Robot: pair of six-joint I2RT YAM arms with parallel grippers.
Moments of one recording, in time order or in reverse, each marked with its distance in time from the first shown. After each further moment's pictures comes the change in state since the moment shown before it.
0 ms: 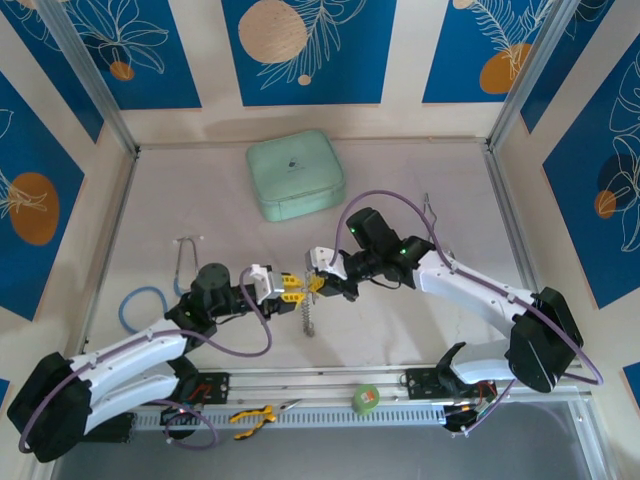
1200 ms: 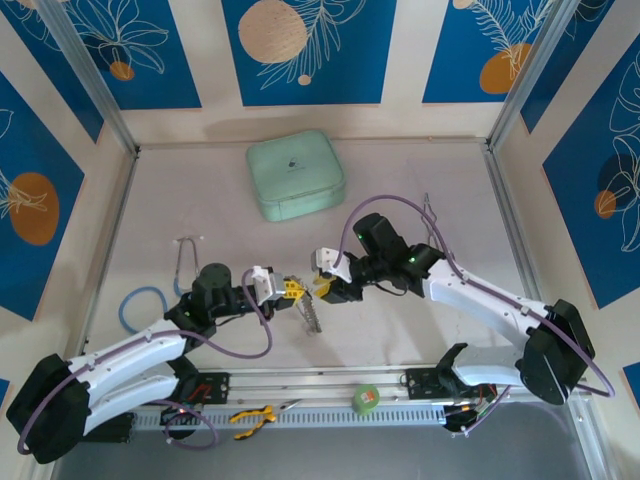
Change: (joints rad) left arm -0.002 -0.008 -0.007 -0.031 -0.014 0.032; right arm 0.006 -0.083 -0.072 0.043 0.070 0.113
